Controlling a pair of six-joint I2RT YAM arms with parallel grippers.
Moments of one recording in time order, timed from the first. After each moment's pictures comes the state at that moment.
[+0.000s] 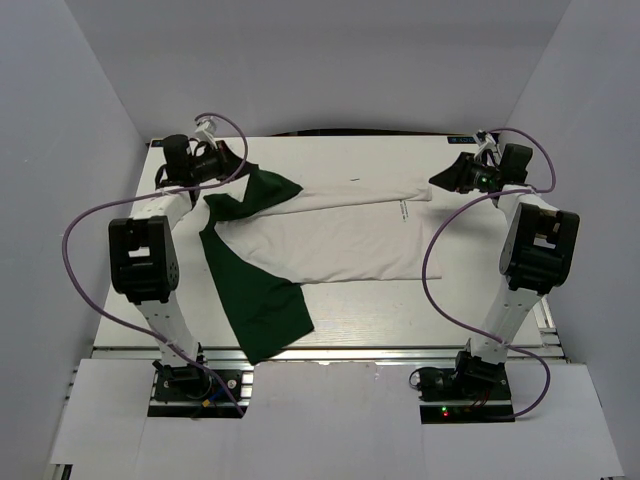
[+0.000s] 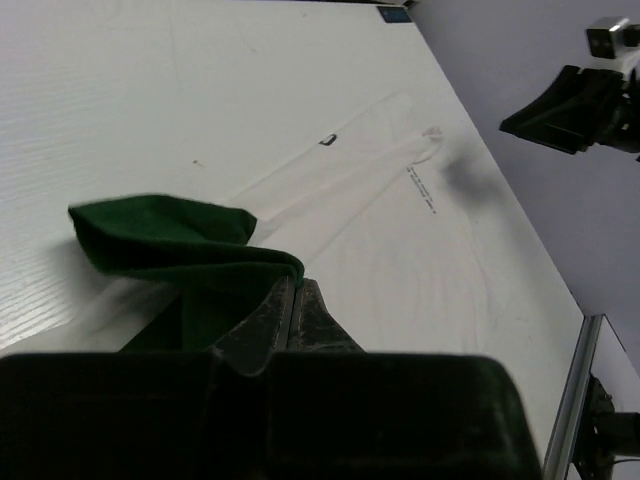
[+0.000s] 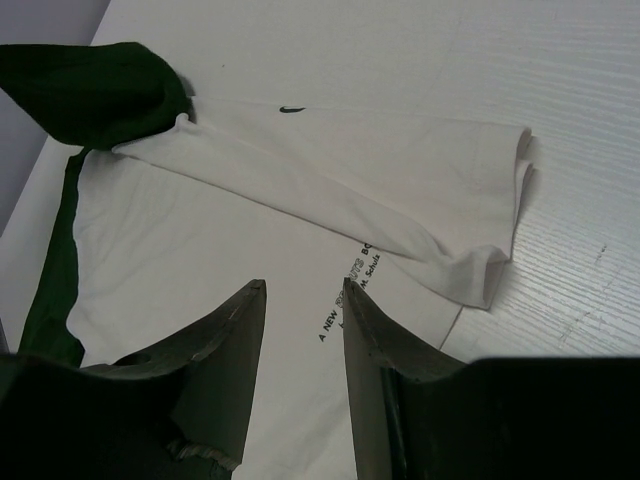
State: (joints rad) left arm 0.06 1.92 1.34 0.26 0.89 -0.38; right arm -0.22 2.00 1.37 0.06 -1.03 0.12
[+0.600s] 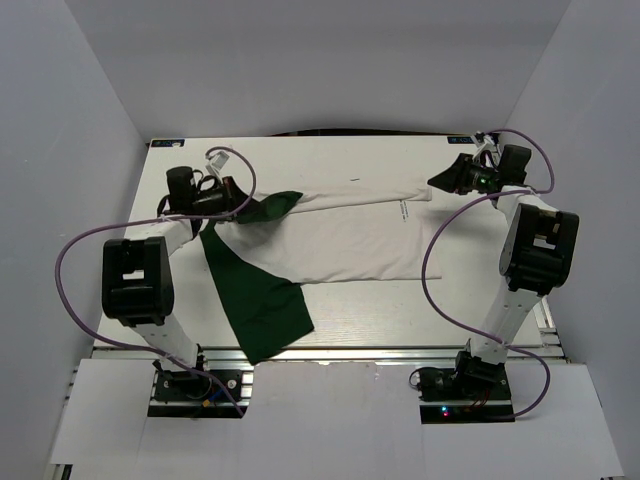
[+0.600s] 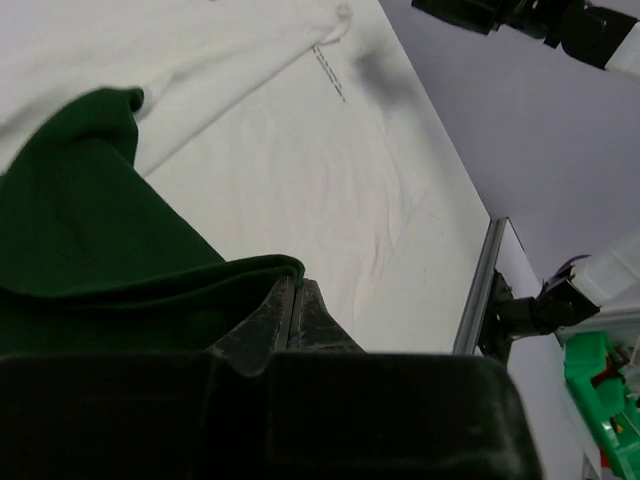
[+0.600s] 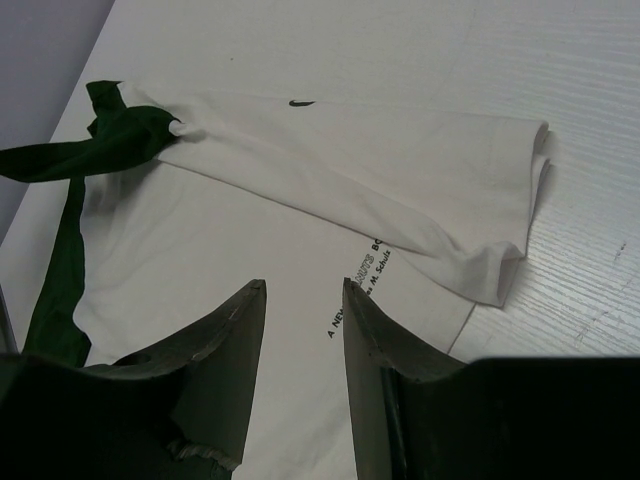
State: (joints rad) left arm 0.05 1.72 1.02 0.28 1.09 -0.38; right arm -0.22 1.99 1.36 0.06 -1.04 0.12
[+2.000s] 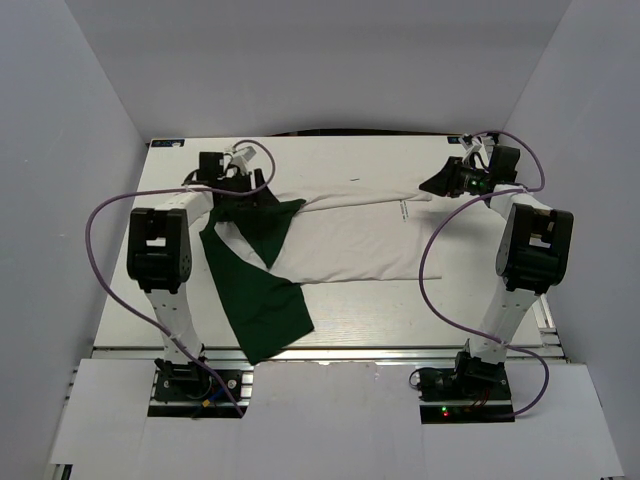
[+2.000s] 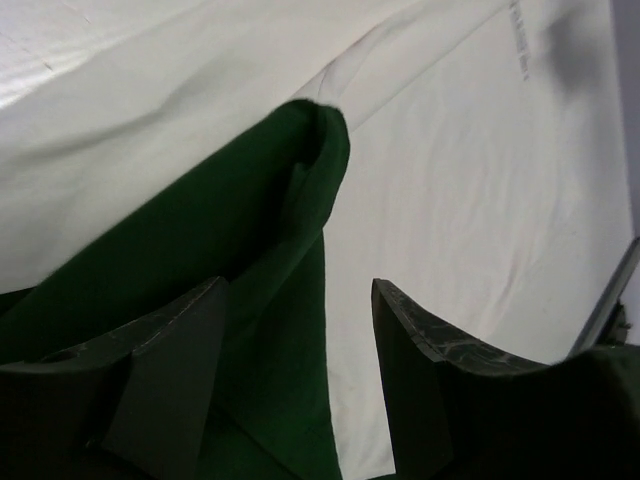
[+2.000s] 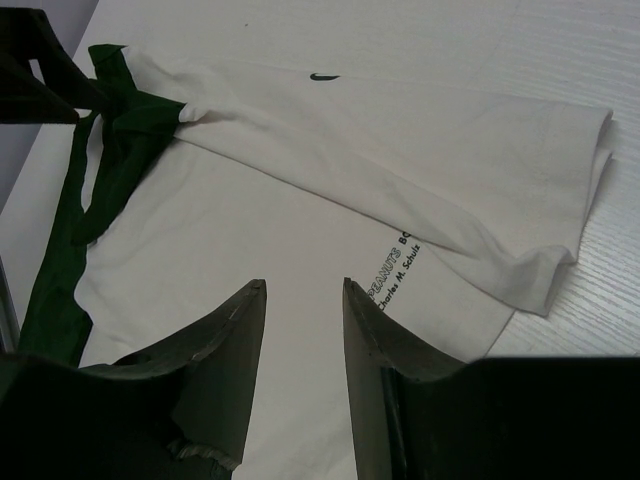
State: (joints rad) left arm -0.05 1.99 1.38 -0.16 0.78 -0.18; right arm -0.17 1.99 1.36 -0.01 -1.04 0.06
